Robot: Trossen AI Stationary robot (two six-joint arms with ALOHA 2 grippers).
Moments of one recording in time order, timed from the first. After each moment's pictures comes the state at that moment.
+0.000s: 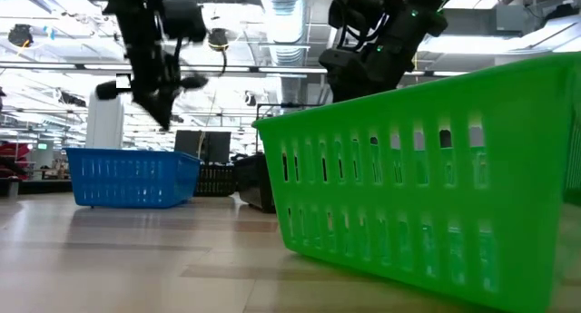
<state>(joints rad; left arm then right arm) 0.51 1.24 0.87 -0.83 -0.39 -0.98 -0.08 1.66 1.09 -0.43 0.08 0.68</state>
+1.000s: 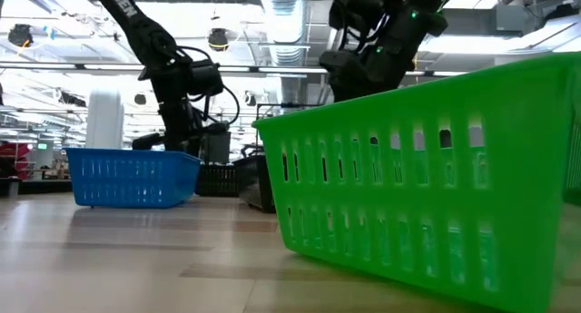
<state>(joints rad) 0.74 1.58 0.87 -0.41 -0.10 -0.83 -0.09 1.67 1.09 -0.44 0.07 0.74</state>
